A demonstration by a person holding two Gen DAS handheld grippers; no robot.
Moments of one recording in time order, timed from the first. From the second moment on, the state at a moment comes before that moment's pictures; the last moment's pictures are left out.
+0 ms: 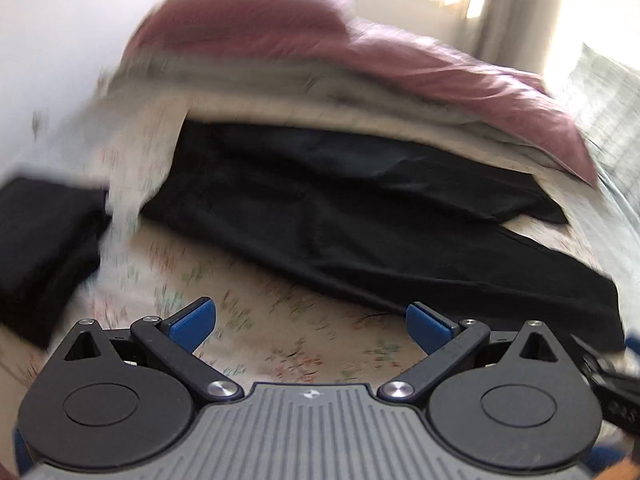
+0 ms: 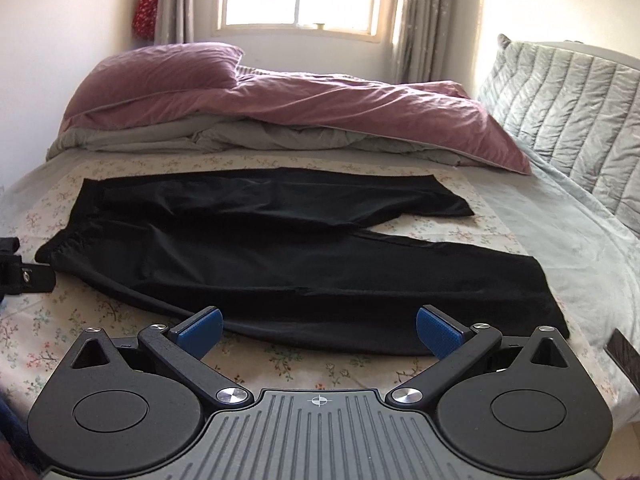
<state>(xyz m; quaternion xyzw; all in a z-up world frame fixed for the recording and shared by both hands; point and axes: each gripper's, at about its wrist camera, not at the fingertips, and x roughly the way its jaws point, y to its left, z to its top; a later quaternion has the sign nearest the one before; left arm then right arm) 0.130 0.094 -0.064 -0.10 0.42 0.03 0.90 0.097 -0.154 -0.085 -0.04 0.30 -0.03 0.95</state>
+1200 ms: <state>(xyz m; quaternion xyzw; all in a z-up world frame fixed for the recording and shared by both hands) 0.286 0.302 -0.145 -0.25 0.36 0.34 0.83 0.299 -0.163 -0.192 0.01 0.47 0.09 0.88</state>
